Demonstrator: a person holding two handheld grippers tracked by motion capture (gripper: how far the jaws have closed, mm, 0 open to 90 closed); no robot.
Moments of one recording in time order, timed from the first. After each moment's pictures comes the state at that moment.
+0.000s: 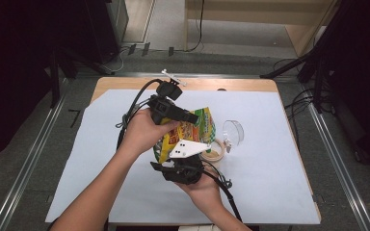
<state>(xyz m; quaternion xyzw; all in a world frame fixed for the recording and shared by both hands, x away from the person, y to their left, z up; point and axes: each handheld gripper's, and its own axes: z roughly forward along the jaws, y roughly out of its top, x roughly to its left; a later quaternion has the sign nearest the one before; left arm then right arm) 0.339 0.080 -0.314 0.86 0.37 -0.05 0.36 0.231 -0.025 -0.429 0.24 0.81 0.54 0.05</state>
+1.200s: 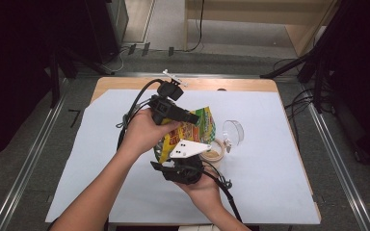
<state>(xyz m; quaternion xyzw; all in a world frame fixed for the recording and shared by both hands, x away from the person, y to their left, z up) 0.337 0.078 -0.313 0.86 0.37 -0.05 0.36 0.231 -0.026 -0.431 0.24 0.80 0.54 0.05</state>
